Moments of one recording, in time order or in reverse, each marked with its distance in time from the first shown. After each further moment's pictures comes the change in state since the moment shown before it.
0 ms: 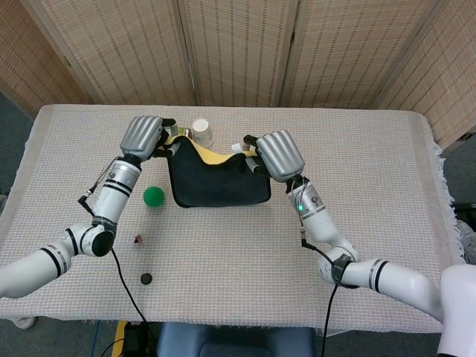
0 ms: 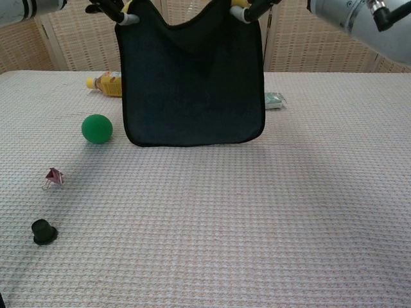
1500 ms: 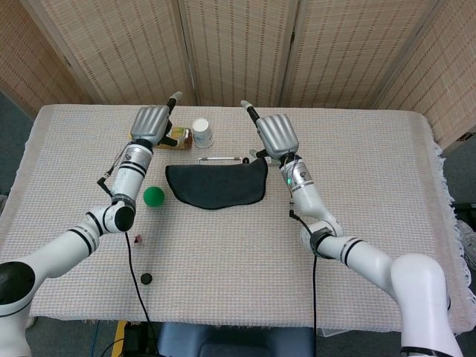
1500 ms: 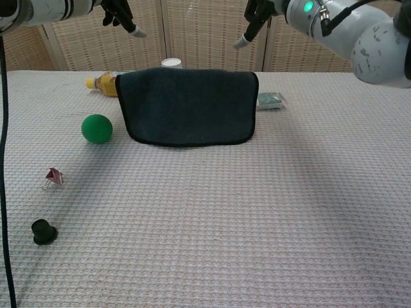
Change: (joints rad) left arm -0.171 -0.125 0.025 0.297 -0.249 -0.157 0.152; right arm 0.175 -0.151 -0.015 0.448 0.121 -0.163 0.078
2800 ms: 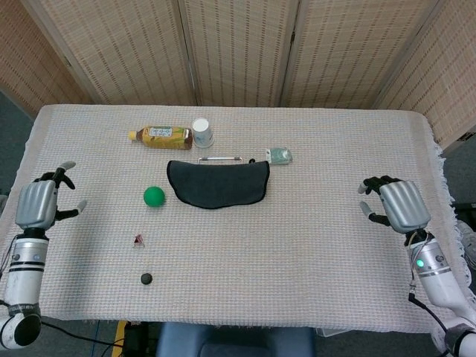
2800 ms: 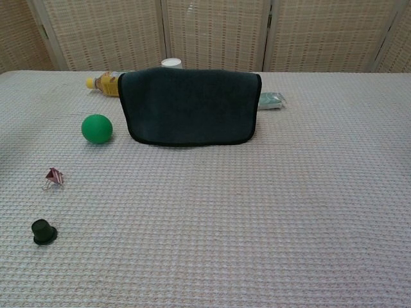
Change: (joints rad) left arm 0.680 0.396 0.264 -0.738 0.292 0.715 -0.101; right arm -0.668 0.606 -0.347 -0.697 -0.275 0.462 0.139
